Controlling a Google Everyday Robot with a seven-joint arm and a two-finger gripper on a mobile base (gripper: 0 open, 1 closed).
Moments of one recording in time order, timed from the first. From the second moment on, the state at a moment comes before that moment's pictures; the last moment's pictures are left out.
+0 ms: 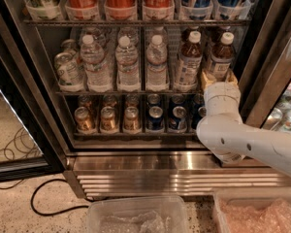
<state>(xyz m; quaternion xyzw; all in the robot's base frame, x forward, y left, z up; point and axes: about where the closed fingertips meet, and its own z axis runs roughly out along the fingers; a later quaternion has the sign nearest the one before) 0.676 -0.260 0.840 0.06 0.69 -0.13 0.71</state>
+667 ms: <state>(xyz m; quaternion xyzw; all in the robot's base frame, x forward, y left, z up) 0.671 -0.262 0.849 0.07 0.68 -0.12 0.72</state>
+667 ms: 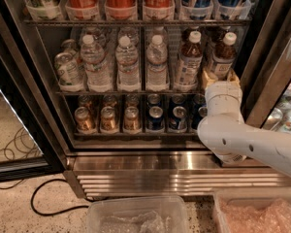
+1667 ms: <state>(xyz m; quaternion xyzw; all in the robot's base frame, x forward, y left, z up) 0.661 -0.263 0.871 0.07 0.66 -0.13 0.74</state>
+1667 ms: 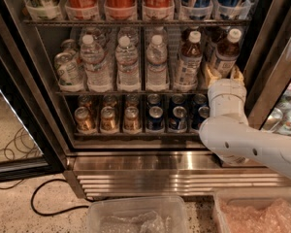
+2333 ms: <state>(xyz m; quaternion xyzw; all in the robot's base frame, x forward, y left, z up) 0.643 -0.256 0.900 0.05 0.64 -0.12 0.76</state>
